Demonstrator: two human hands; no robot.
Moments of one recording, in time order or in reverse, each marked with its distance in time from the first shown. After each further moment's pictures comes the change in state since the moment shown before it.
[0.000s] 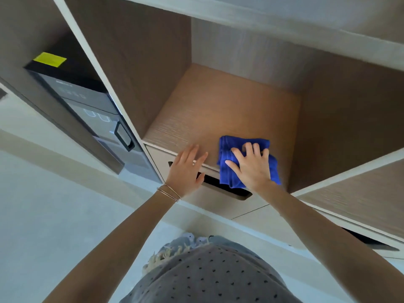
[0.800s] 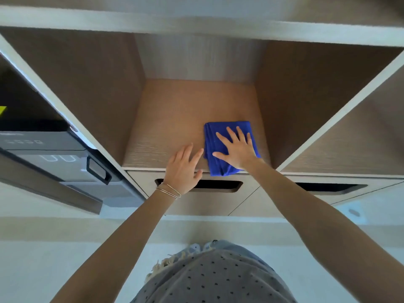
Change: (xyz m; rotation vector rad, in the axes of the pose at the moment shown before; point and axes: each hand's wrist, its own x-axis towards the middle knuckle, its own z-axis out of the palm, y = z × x) left_hand 0.037 -0.010 0.000 0.046 -0.053 0.248; right_hand 0.013 0.005 -0.009 0.246 -0.359 0.335
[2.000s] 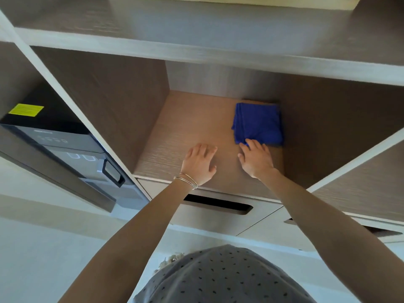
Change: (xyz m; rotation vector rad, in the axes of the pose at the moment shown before) left_hand 0.071 -0.006 0.006 0.013 -0.018 -0.137; right_hand 0.051 0.027 -0.012 -0.064 0.056 -0.010
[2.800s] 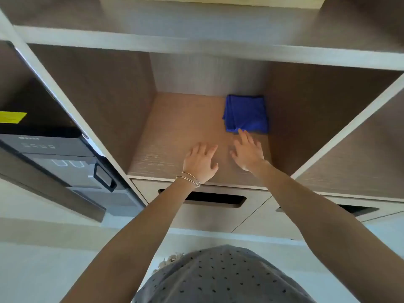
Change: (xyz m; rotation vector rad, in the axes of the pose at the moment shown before) left_hand -0.008 0.024 -0.004 -0.074 -0.010 0.009; right_hand -0.020 -0.011 -0.014 0.012 0.024 0.057
